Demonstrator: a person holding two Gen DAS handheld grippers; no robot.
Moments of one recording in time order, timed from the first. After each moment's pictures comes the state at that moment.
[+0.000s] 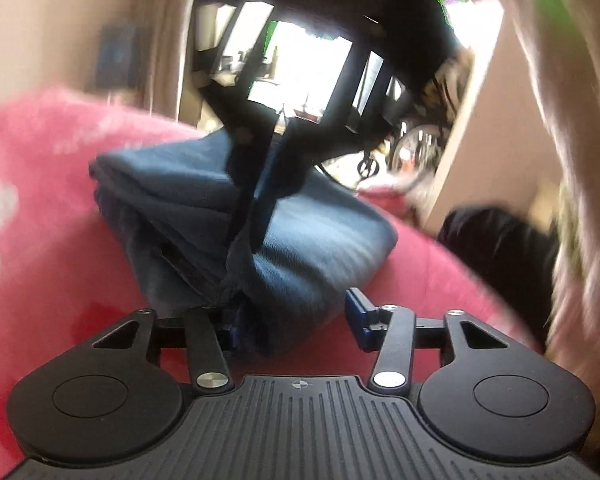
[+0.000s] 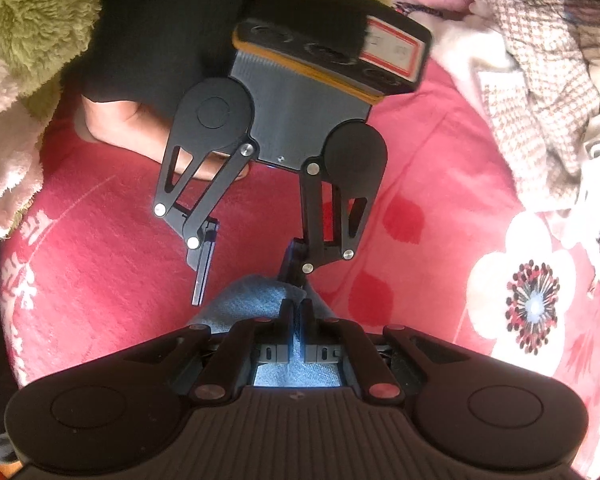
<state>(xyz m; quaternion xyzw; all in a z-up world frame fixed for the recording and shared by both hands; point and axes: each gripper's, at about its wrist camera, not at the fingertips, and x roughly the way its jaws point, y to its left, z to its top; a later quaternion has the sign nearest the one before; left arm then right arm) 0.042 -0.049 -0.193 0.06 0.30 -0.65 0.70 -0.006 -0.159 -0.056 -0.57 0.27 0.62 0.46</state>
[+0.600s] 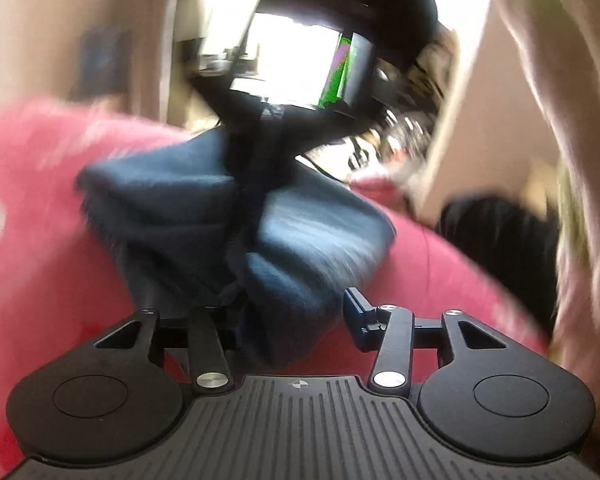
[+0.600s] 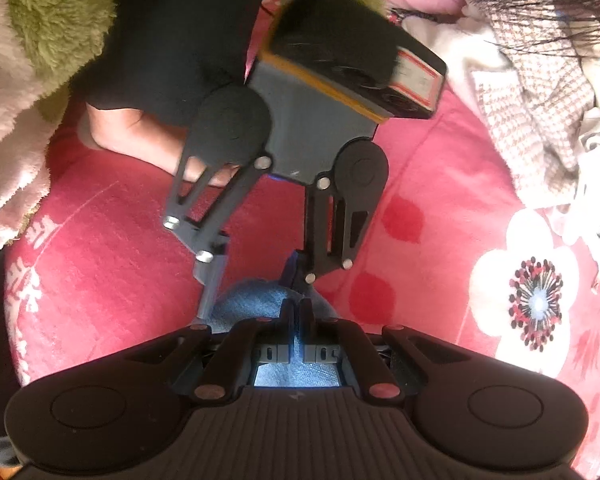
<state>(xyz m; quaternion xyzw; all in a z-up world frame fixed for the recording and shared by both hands) 0.033 -0.069 -0.188 0.14 0.26 -0.68 0.67 -0.007 -0.164 -0.050 -0.56 0.27 0.63 0.46</state>
